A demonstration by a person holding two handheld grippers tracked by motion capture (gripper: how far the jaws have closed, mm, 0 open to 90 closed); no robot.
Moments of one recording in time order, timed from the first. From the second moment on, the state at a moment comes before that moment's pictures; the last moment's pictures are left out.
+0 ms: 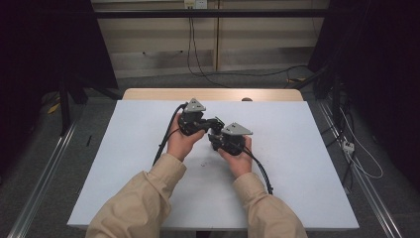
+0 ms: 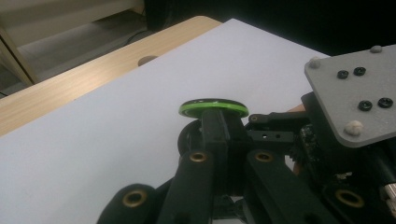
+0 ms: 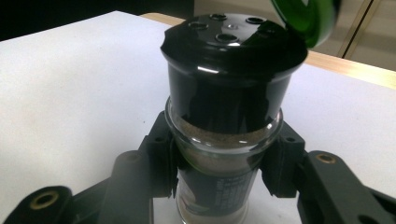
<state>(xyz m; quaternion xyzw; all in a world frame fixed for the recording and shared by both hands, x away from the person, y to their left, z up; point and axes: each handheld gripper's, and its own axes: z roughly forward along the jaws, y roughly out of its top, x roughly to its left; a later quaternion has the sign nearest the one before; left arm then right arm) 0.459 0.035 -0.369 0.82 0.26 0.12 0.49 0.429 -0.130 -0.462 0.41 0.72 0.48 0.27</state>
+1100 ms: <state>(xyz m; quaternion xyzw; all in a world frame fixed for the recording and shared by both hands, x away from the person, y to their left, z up) 0.466 0.025 -0.364 0.83 0.26 0.12 0.49 0.429 -0.130 -0.462 0.41 0.72 0.48 0.27</state>
